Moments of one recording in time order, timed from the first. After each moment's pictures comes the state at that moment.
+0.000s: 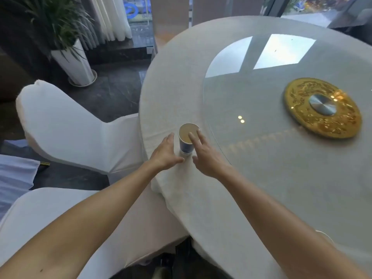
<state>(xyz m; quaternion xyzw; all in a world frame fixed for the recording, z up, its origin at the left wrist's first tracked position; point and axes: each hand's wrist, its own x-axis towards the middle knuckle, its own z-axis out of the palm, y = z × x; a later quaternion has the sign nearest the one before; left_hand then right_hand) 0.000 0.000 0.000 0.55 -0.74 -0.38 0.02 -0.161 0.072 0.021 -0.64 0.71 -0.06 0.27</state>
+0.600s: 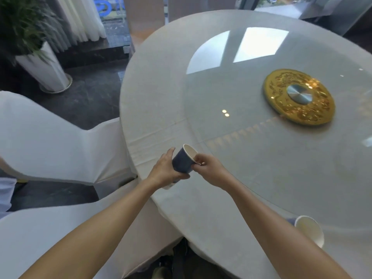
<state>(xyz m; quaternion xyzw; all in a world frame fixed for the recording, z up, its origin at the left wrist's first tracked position) -0.018 0.029 -0.029 0.50 -0.72 -0.48 0.02 -0.188 0.113 0.008 -0.45 0.76 -0.23 0.42</state>
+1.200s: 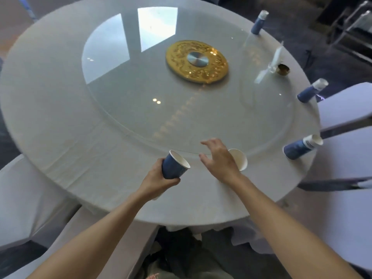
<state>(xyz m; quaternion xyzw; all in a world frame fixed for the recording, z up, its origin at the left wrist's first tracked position) -0.092 0.157 -0.032 0.30 -0.77 -0.56 -0.05 -0.251 0.322 0.032 -0.31 0.92 -0.23 0.12</state>
